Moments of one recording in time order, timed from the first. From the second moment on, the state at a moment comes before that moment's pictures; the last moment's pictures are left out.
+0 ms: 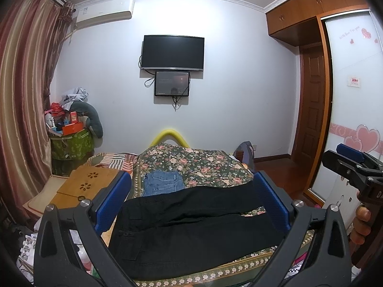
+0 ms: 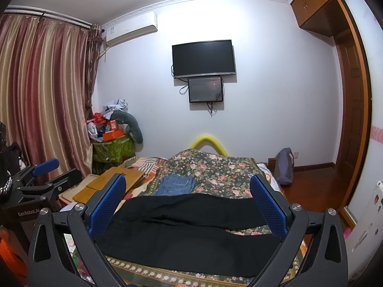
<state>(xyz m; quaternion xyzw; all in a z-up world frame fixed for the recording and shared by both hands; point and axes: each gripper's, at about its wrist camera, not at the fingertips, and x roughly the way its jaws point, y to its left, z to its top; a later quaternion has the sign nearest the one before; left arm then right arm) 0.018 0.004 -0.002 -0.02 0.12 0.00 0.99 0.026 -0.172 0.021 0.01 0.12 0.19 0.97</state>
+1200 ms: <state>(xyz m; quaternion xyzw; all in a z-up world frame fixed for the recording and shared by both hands) 0.014 -0.001 -0.003 -0.02 0.11 -0.01 0.99 0.025 -0.171 0.021 0.00 0.12 0.19 0.97</state>
